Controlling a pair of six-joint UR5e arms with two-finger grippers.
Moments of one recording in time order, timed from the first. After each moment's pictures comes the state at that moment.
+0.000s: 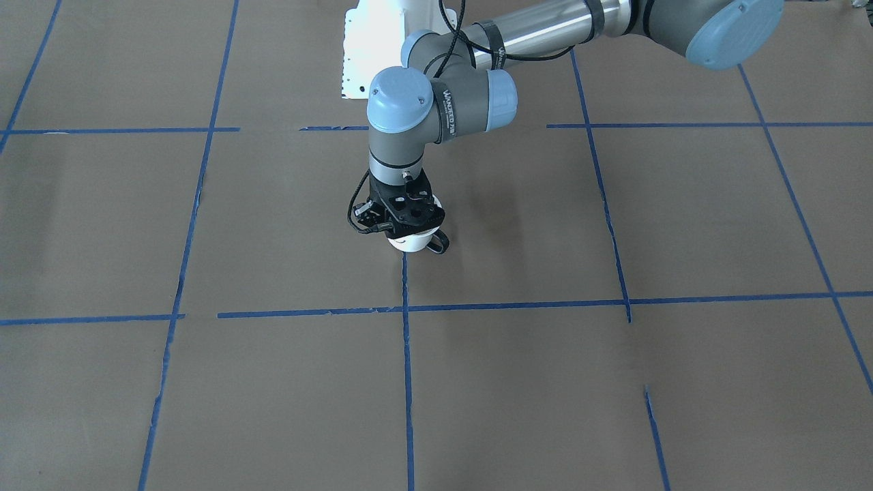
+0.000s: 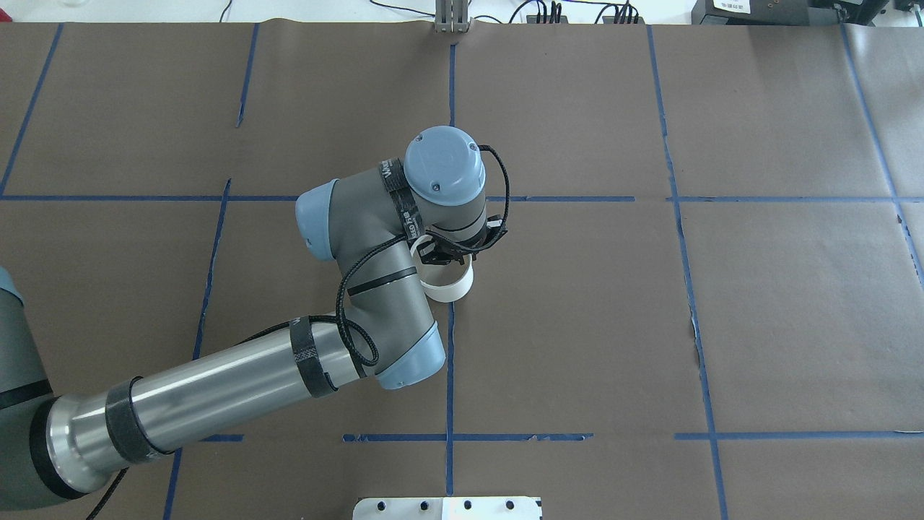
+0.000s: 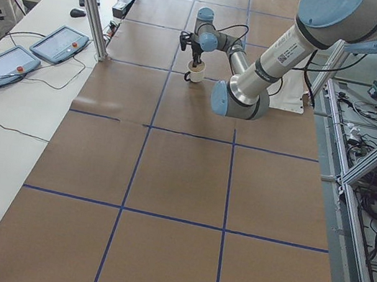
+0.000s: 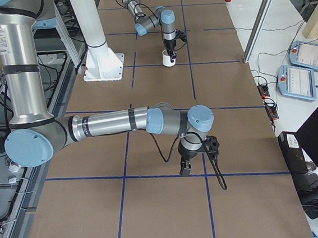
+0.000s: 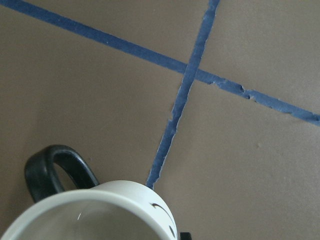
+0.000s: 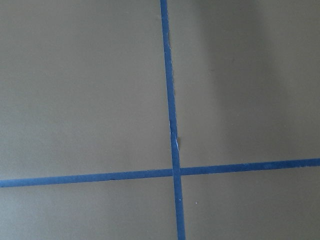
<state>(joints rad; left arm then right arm) -0.51 -2.53 -1.32 -1.72 -1.87 -1.59 1.53 -1.53 1.64 -1.83 2.27 0.01</state>
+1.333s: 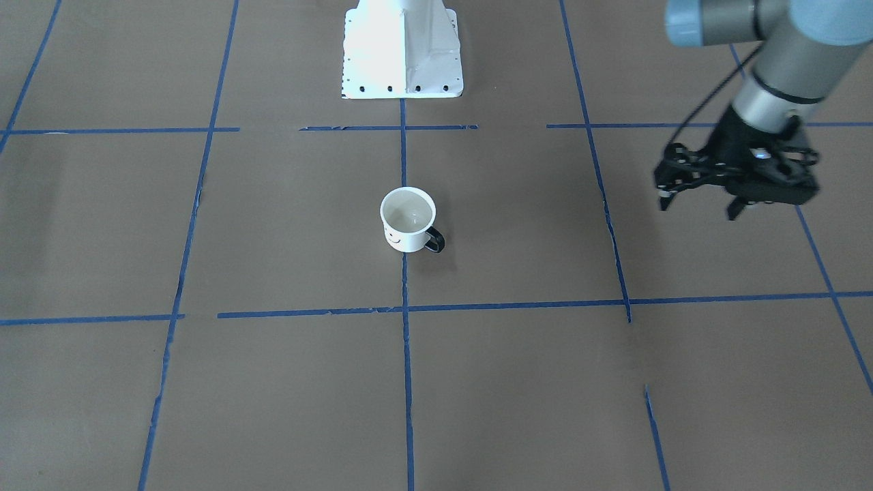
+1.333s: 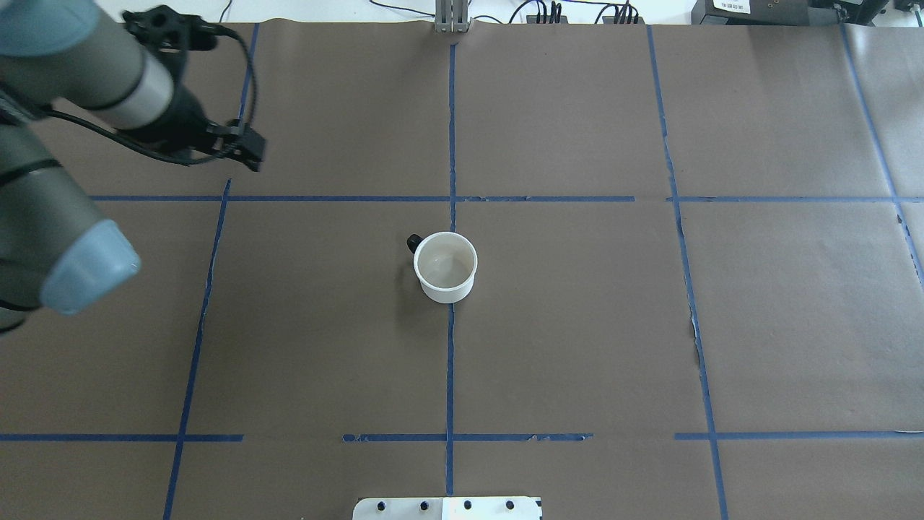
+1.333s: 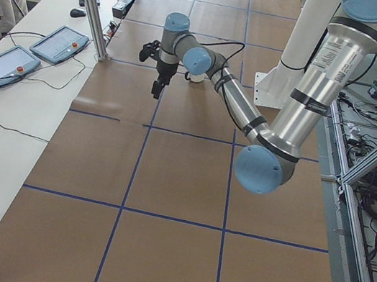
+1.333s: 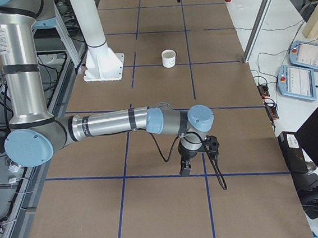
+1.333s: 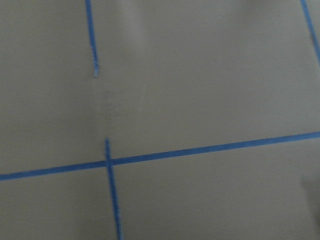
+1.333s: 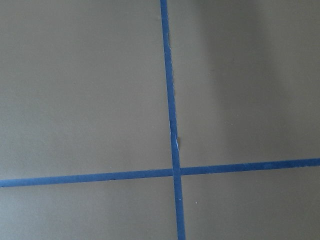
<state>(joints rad) -1.16 -1.83 -1.94 -1.47 -2.15 -0.34 1.53 -1.53 1.64 -1.83 2.27 0.01</state>
